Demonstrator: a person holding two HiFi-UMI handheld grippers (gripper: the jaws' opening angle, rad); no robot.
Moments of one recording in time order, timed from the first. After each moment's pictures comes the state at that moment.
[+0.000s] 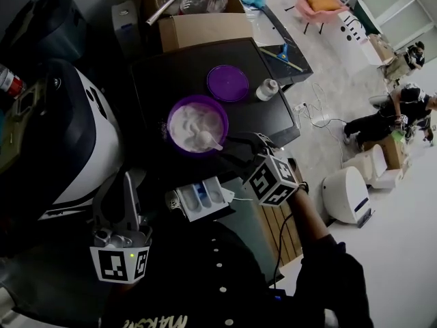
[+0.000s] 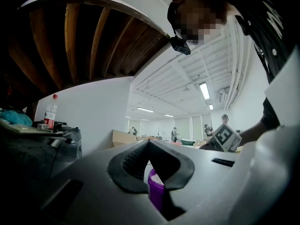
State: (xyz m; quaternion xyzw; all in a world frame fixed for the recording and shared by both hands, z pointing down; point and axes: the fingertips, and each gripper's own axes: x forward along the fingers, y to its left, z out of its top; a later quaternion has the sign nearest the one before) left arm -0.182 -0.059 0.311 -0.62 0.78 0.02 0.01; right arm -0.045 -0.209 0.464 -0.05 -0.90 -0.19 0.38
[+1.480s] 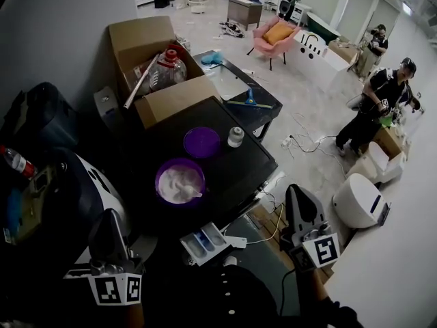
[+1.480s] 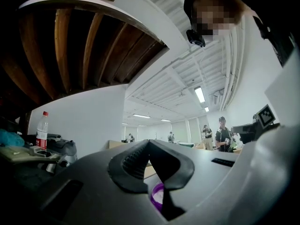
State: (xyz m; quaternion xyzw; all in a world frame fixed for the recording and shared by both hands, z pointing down) left arm -0.186 -0.071 0.239 -0.63 0.77 0.02 0.06; right arm 0.160 -0.233 0.263 0.41 -0.91 0.00 -0.07
